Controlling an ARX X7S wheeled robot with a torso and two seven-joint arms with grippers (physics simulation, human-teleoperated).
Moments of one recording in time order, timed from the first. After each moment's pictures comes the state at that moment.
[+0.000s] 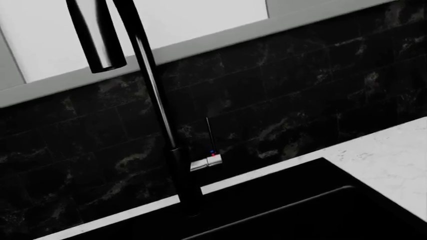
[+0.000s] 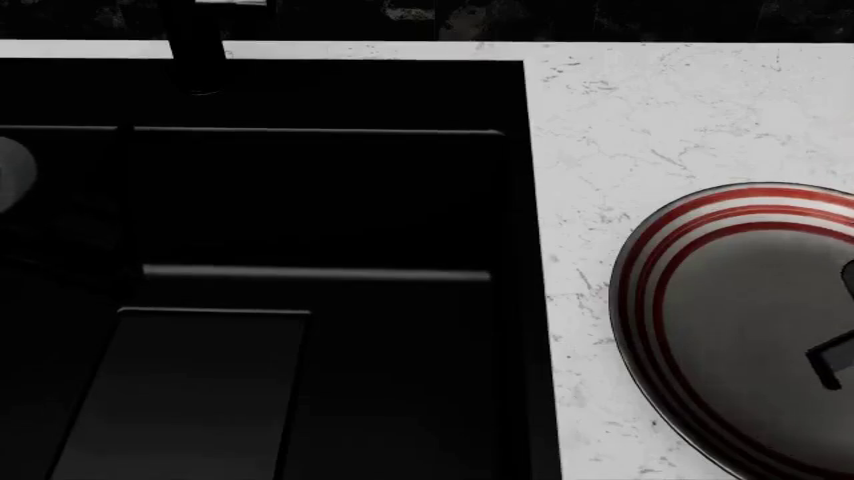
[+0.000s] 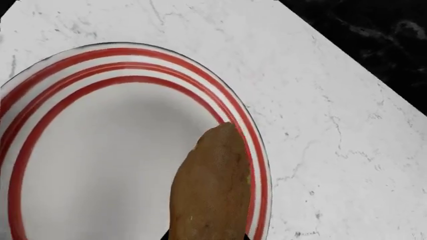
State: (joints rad) left arm -0.92 -0.49 0.13 0.73 -0.91 -1.29 -0.52; right arm 1.94 1.02 -1.24 0.00 1.54 1.55 0.45
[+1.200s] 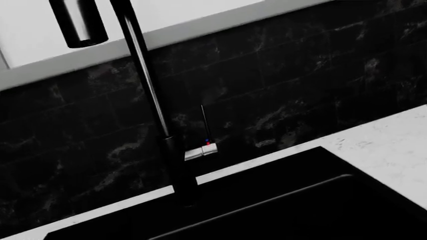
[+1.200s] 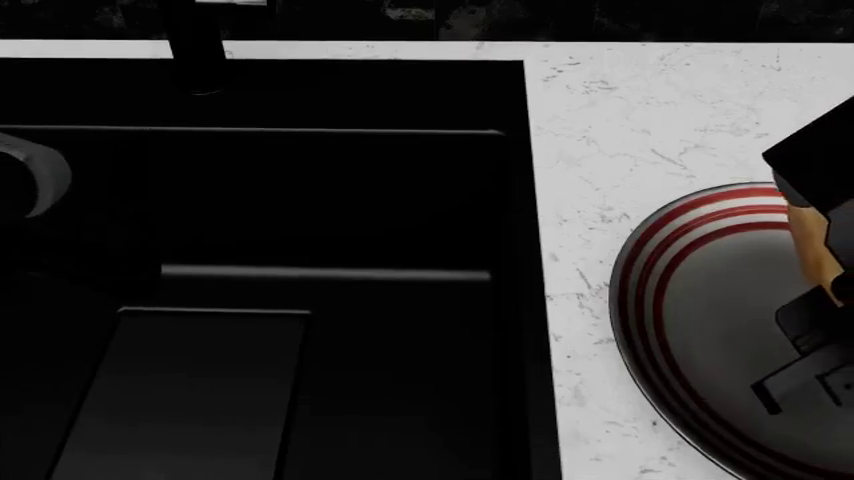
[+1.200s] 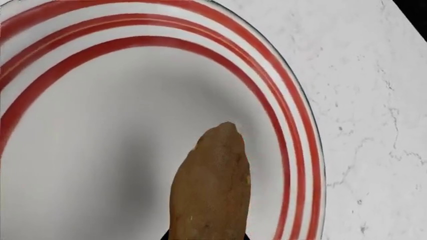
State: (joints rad) left arm -0.90 -0.51 0.21 0.66 -0.87 -1.21 -0.50; right arm 1.92 0.88 -1.57 0.17 1.40 1.37 0.24
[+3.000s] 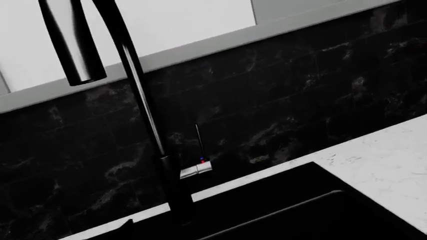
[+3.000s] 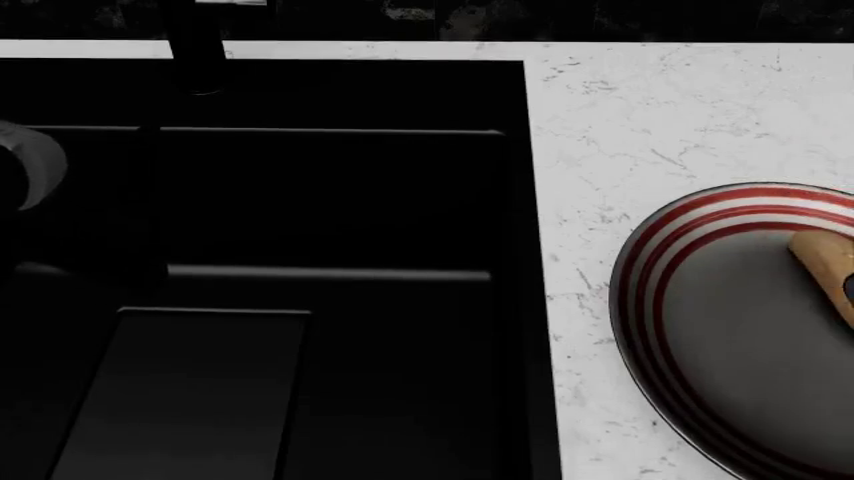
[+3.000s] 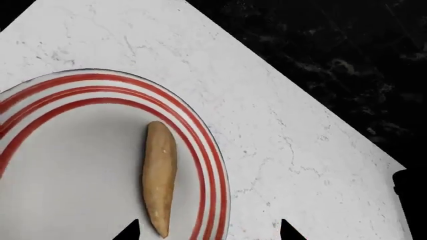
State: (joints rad) left arm -0.96 -0.51 0.21 0.70 -0.96 -1.24 -0.57; right arm 2.15 1.15 -1.43 -0.18 1.61 1.43 0.52
